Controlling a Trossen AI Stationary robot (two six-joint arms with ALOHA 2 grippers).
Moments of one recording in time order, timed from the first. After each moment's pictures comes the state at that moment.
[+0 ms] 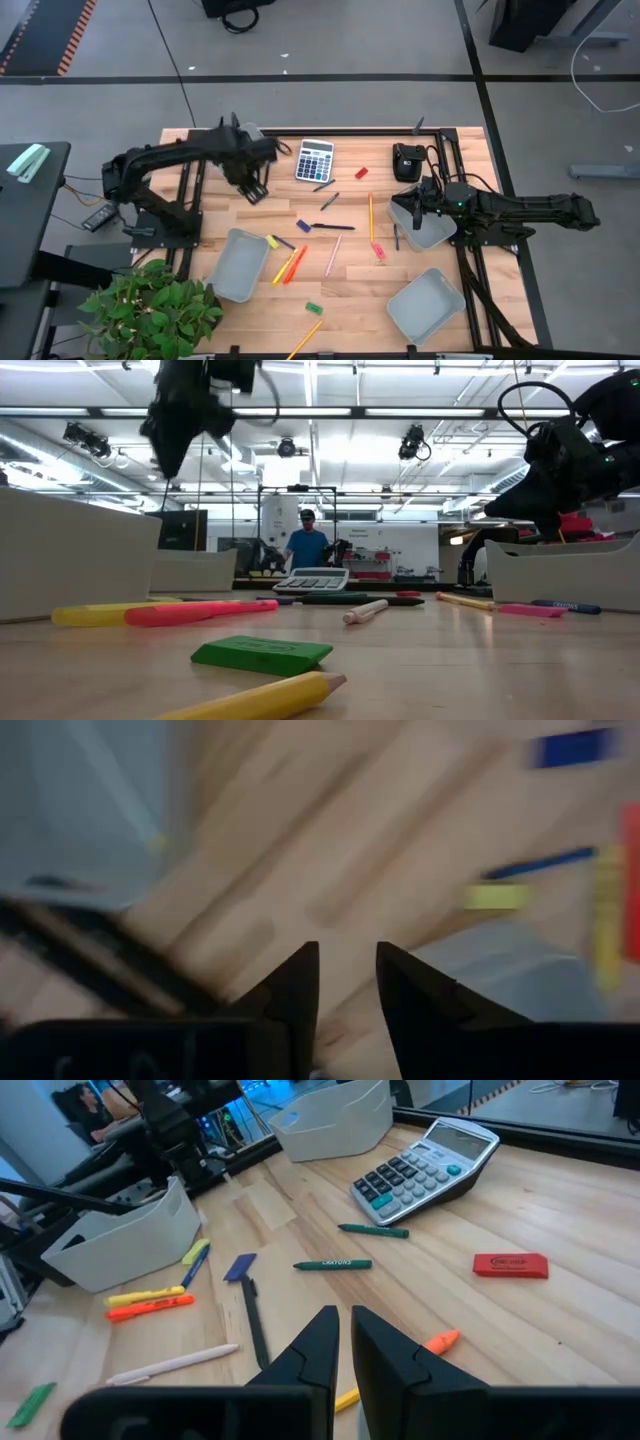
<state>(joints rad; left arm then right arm) 0.28 1.49 1.38 -1.43 -0.06 -0.44 -0.14 0.29 0.02 -0.01 0.16 0.42</state>
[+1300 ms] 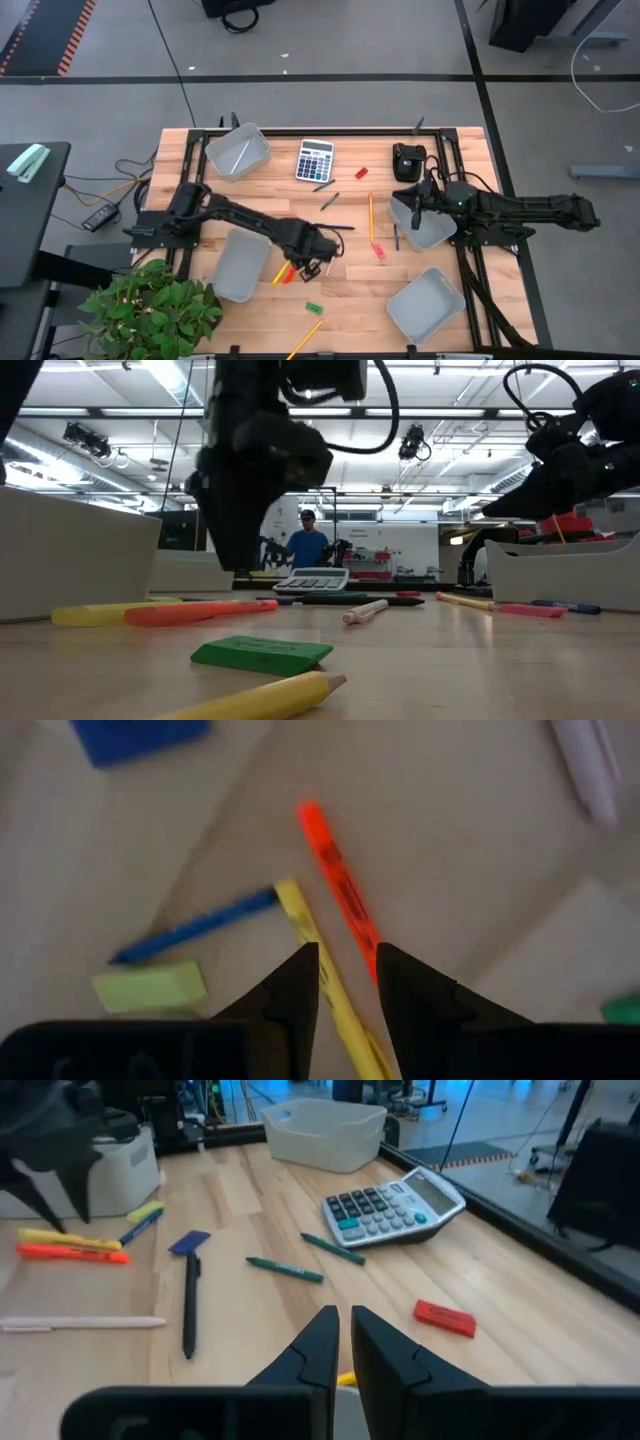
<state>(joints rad) -0.24 2.06 1.57 -1.04 -0.01 -0.84 -0.15 0.30 0.02 0.01 0.21 0.08</state>
